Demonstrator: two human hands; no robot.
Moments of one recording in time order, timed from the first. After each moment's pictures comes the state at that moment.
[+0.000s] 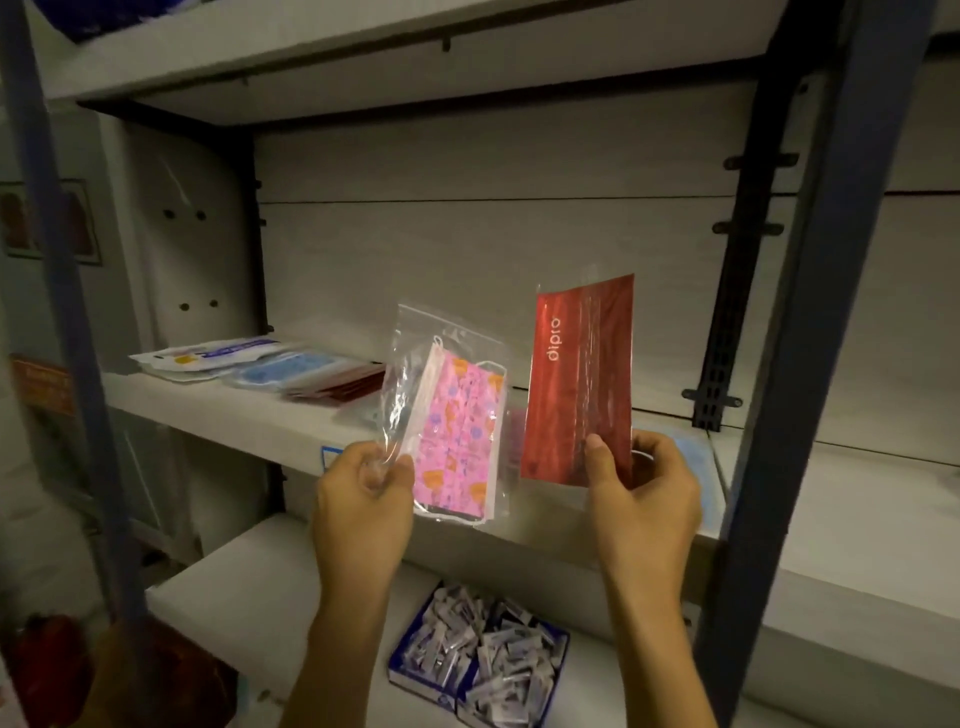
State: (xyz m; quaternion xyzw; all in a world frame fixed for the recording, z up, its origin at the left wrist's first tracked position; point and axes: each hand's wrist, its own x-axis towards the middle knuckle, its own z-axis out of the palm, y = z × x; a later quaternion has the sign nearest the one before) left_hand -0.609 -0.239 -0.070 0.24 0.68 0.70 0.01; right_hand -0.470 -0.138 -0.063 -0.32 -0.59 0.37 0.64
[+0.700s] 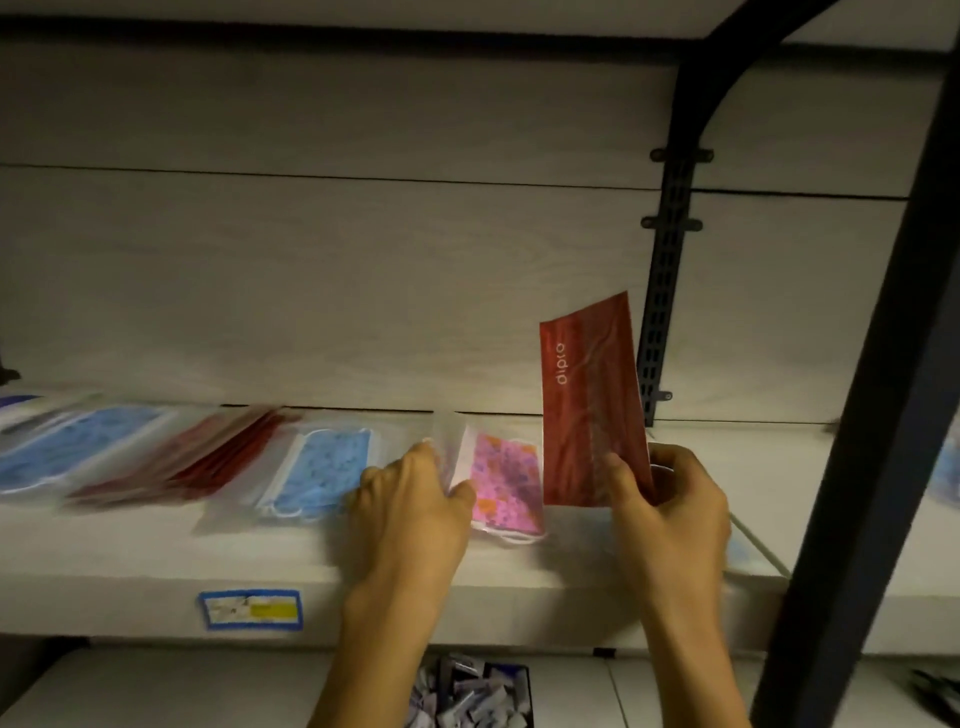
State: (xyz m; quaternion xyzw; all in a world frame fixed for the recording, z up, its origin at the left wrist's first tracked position) left_hand -0.679 -0.121 -0.044 0.51 0.78 0.35 -0.01; right_hand -0.517 -0.087 -0.062 -0.47 -0.53 0.24 0.66
